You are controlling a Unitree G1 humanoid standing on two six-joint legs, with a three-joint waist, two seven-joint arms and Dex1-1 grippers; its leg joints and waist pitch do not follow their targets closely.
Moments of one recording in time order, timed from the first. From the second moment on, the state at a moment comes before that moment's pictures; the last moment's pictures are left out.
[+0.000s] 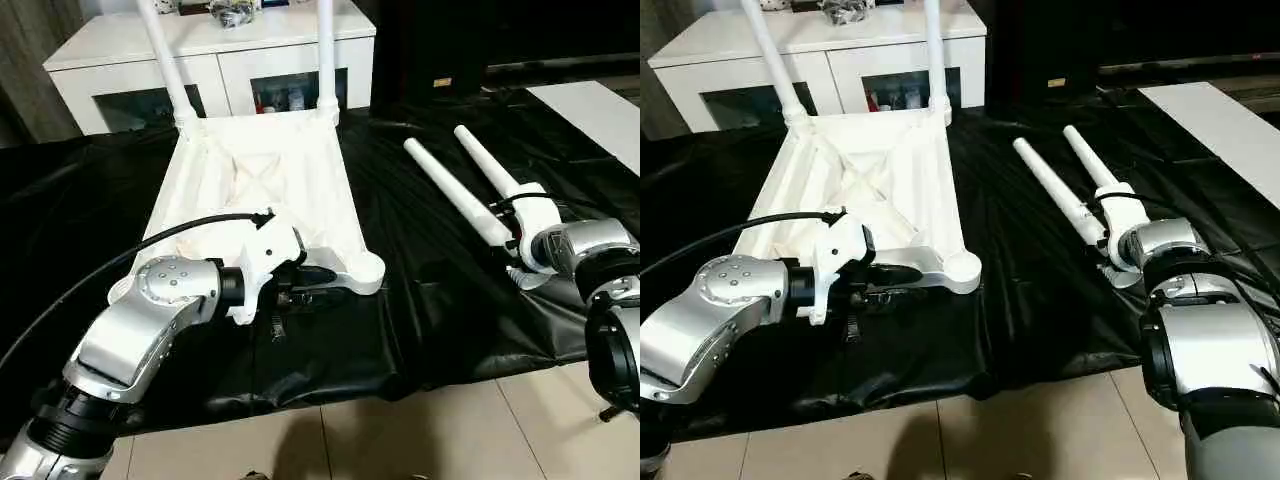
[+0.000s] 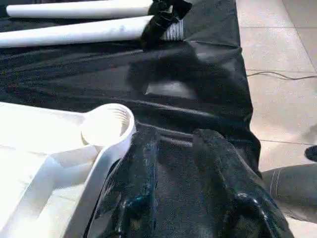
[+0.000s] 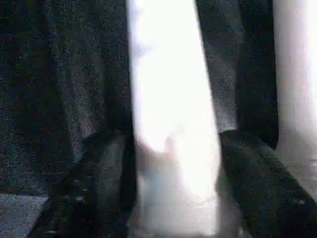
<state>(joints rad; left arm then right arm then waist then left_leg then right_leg) -0.40 0.51 -0.26 -0.23 -0.27 0.61 -0.93 -1.06 -0.50 0.04 1.34 -0.13 0.54 0.47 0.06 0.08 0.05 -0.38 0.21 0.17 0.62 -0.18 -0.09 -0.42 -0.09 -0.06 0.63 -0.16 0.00</state>
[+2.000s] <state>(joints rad) -0.80 0.02 0.32 0.22 -0.65 0.82 -0.35 -0.70 -0.15 -0.04 0.36 0.37 0.47 0.84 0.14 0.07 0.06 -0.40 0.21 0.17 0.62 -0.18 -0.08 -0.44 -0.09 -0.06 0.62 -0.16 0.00</state>
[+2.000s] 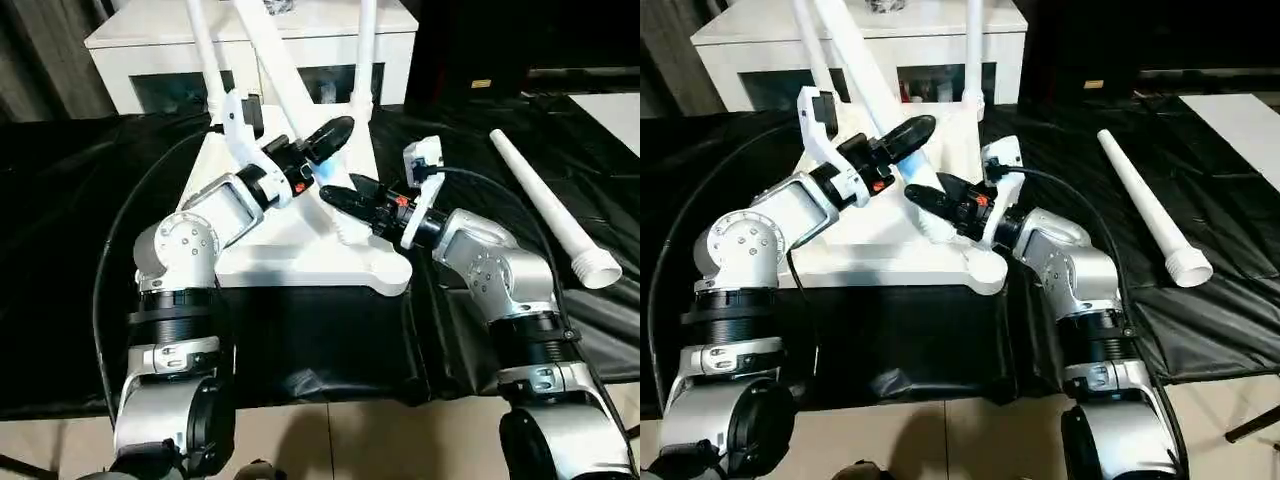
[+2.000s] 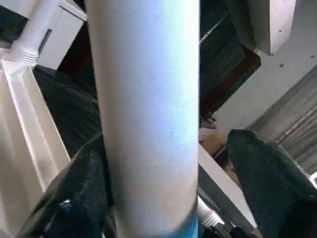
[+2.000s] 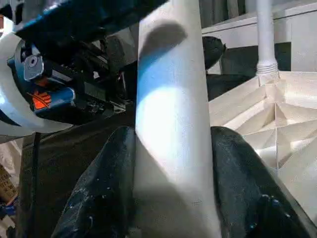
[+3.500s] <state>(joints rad) -0.72 0.34 0.13 0.11 -0.73 0.78 -1.02 -0.71 -0.37 0.10 0.32 0.53 0.77 1.26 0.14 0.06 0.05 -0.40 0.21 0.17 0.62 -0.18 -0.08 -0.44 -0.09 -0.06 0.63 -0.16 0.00</state>
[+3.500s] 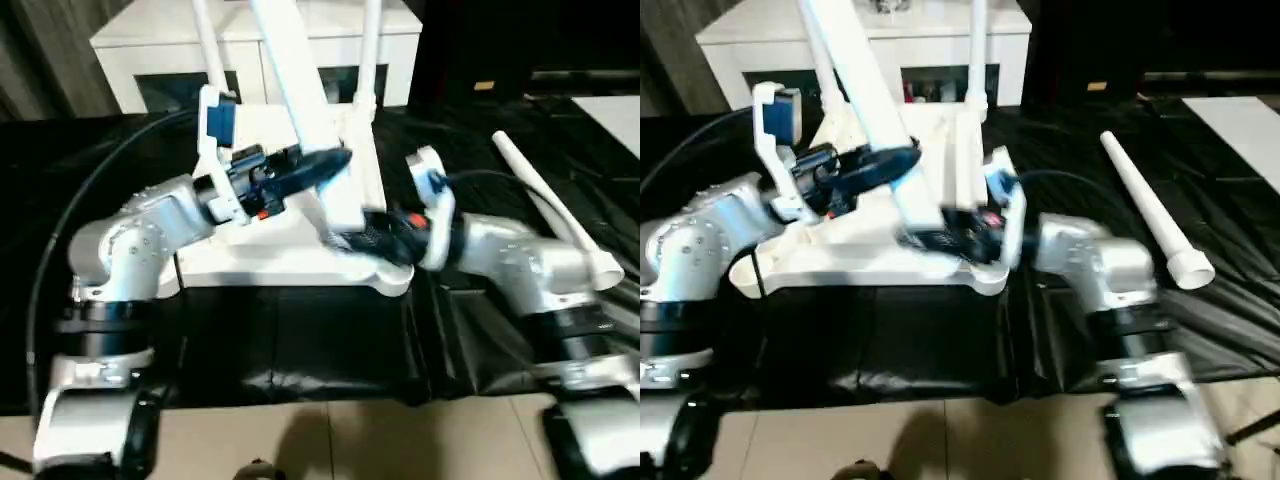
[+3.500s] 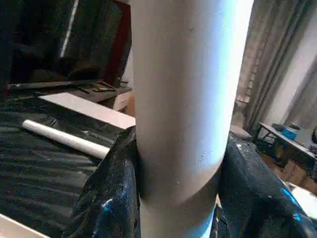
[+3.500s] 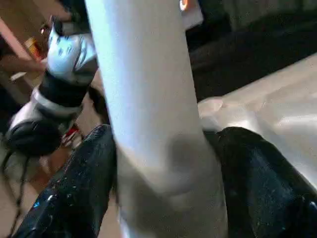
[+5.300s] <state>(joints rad) -0.80 0.07 0.26 0.29 -0.52 0.55 -0.26 -0.65 -0.04 0.13 0.38 0.14 0.39 0.42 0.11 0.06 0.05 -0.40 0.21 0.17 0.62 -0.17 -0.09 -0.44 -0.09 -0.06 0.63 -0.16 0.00</state>
